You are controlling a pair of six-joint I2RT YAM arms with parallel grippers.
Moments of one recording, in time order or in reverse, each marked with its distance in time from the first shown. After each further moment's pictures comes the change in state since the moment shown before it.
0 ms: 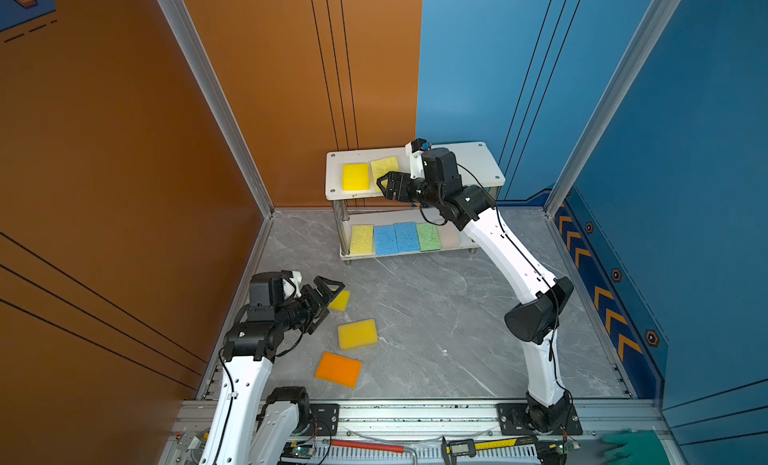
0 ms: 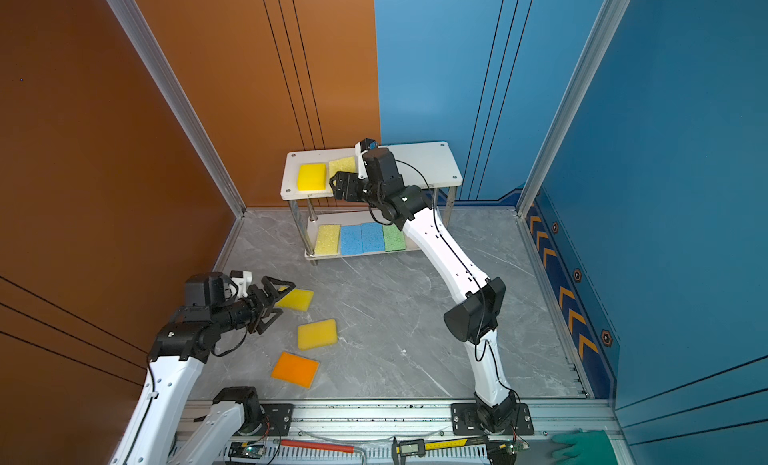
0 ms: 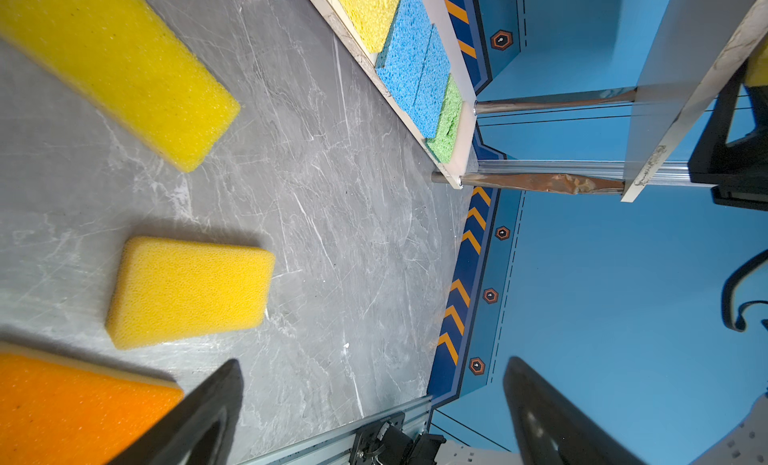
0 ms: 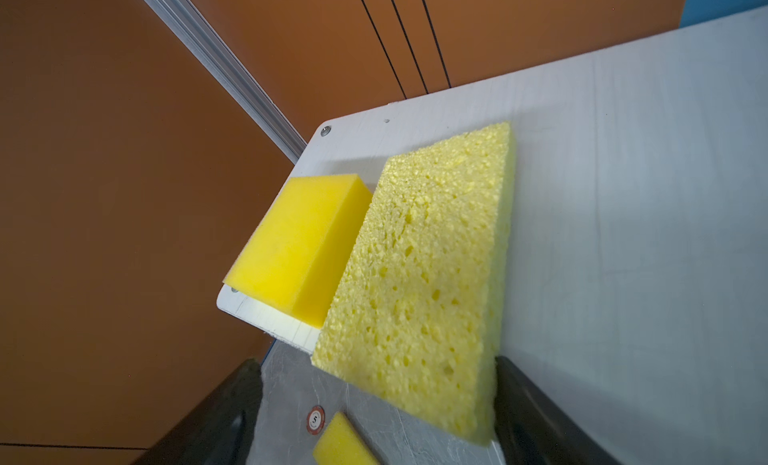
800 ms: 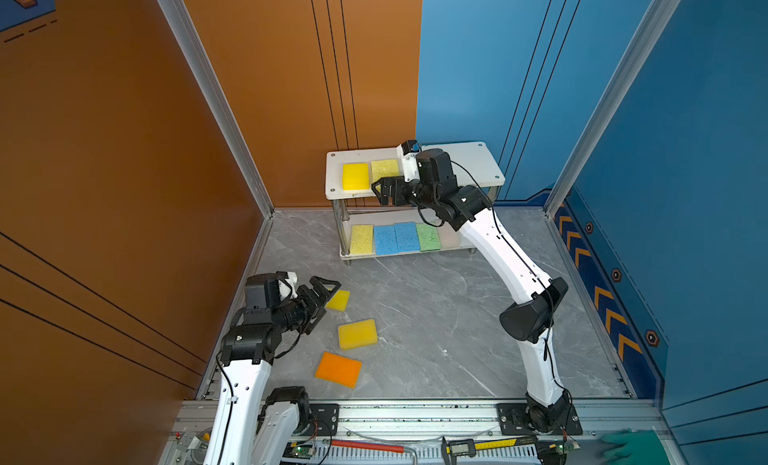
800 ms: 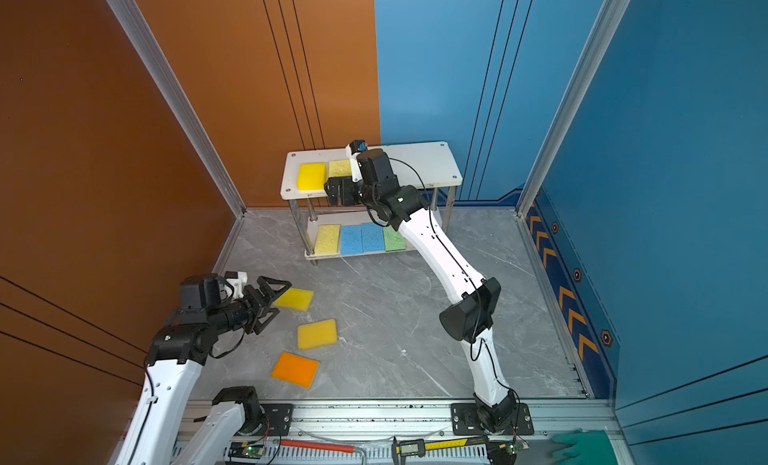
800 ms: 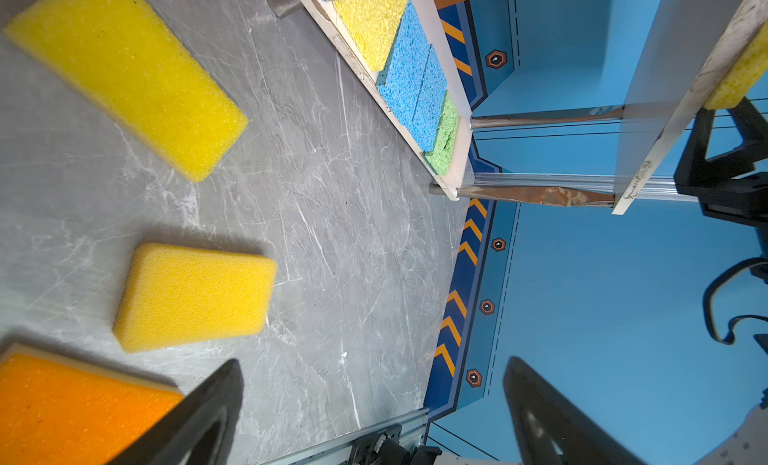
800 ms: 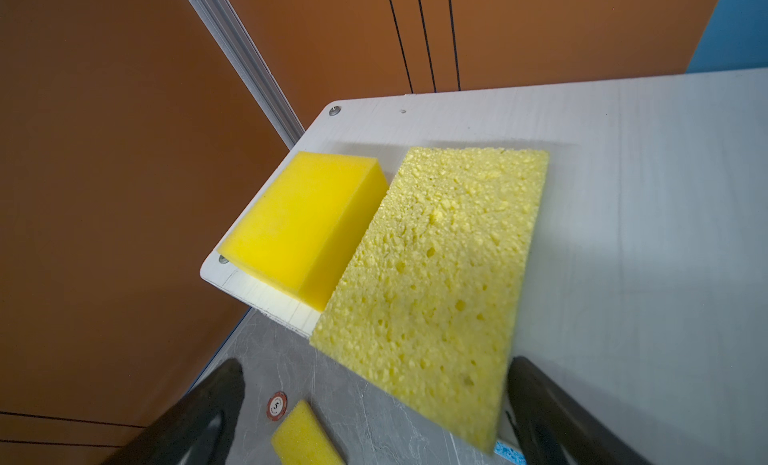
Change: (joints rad) left arm 0.040 -0.023 0.000 -0.006 0.002 -0.001; right arm 0.020 0.037 0.075 -0.057 0.021 -0.133
